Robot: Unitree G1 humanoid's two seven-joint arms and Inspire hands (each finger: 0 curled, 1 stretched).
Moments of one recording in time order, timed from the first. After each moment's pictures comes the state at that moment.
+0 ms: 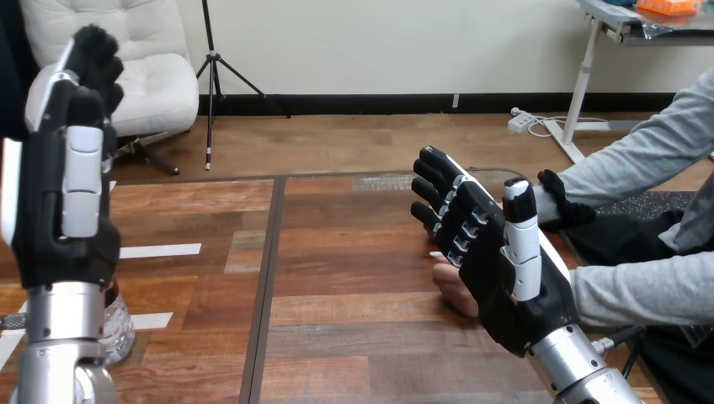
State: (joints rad) left arm -0.04 0.15 0.27 -0.07 -0.23 -0.36 -0.15; right arm 0.04 -0.11 0.02 -0.03 0.36 -0.09 0.44
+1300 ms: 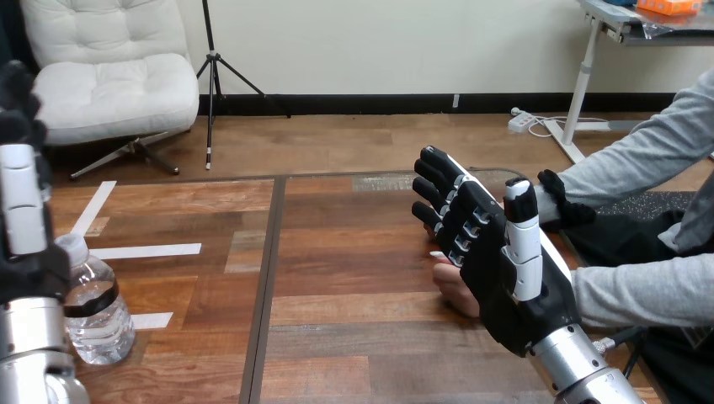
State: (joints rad) left arm -0.08 0.17 0.38 0.12 -0.22 -0.43 -0.07; right arm 0.04 -0.11 0.02 -0.03 0.36 -0.09 0.44
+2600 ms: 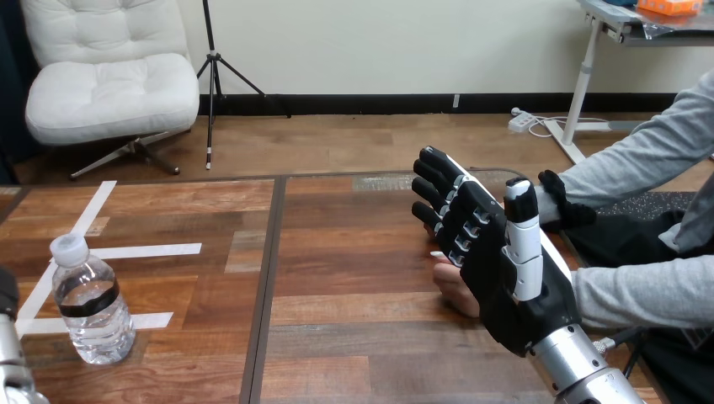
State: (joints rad) left arm -0.08 0.21 0.47 0.21 -0.22 -0.45 -0.01; right arm 0.04 -0.11 0.02 -0.03 0.36 -0.09 0.44
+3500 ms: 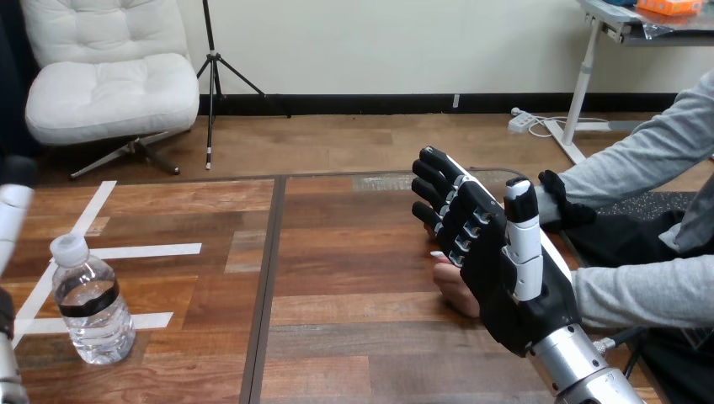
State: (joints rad) left arm -0.04 0.22 0.48 0.23 -0.18 -0.45 -0.01; right arm 0.04 -0.11 0.02 -0.03 0.36 -0.09 0.44
